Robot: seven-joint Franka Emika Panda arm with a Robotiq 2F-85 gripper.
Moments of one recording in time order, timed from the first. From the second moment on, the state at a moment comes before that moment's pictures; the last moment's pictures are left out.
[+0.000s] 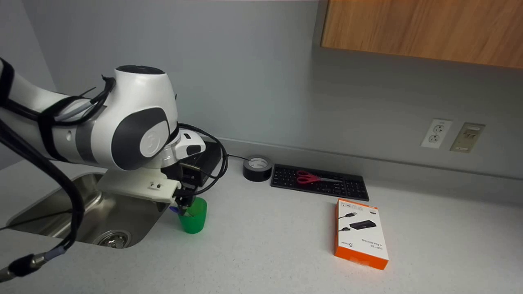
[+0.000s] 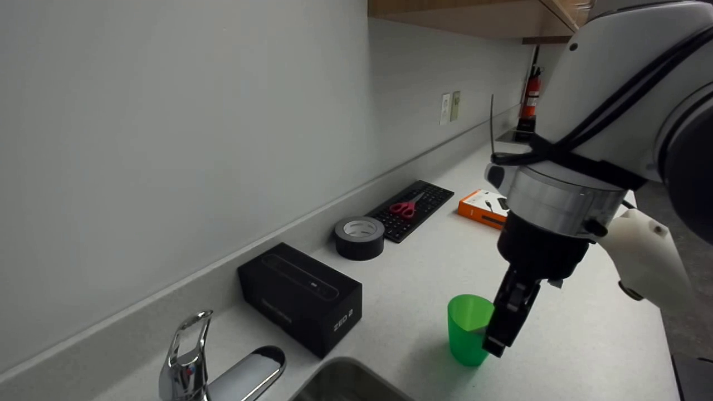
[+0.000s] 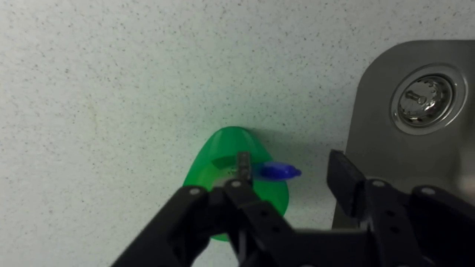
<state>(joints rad) 0.02 -0.12 0.04 -2.58 0.05 2.58 0.03</state>
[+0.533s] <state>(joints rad) 0.01 -0.17 0.03 -2.59 0.05 2.58 0.03</state>
